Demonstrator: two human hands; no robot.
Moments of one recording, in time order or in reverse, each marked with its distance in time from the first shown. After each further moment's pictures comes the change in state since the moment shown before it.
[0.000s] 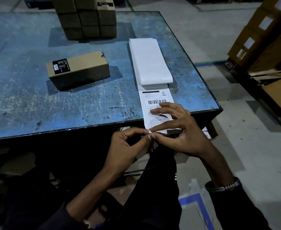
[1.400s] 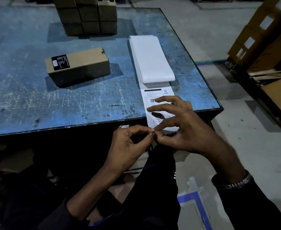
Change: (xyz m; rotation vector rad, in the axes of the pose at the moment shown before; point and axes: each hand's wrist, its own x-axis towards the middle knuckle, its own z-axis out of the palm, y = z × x) left_hand 0.004 0.002 0.000 0.146 -0.044 0.059; right_hand 0.015 -0.027 -0.019 -0.244 -0.184 -0.097
